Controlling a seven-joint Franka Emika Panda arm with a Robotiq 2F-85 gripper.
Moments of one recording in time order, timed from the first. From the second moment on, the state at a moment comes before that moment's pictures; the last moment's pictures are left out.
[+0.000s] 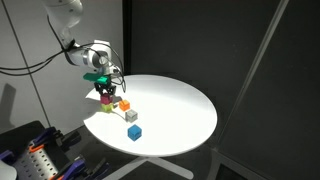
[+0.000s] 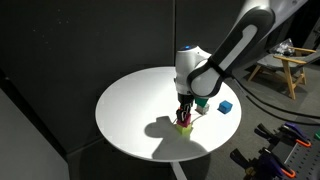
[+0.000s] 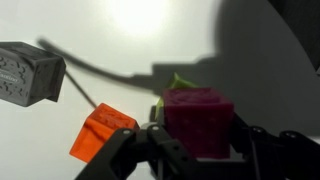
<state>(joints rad) 0.23 0.51 0.11 -2.14 -0.13 2.59 0.10</state>
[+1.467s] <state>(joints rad) 0.28 0.29 0.08 -2.12 -0.13 2.39 0.31</state>
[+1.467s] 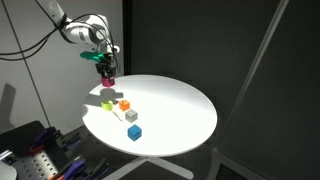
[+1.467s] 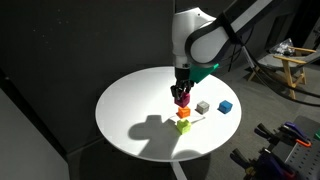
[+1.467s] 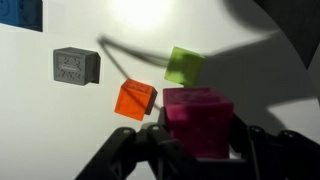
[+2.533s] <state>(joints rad) 0.14 0.21 0.00 -2.14 -0.13 2.33 0.44</state>
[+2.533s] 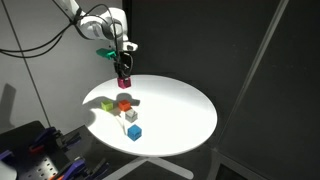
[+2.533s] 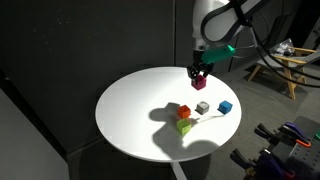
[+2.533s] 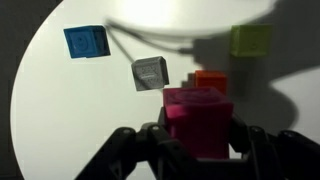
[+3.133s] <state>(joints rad) 0.08 0.20 -0.03 -2.20 -0.13 2.34 0.45</state>
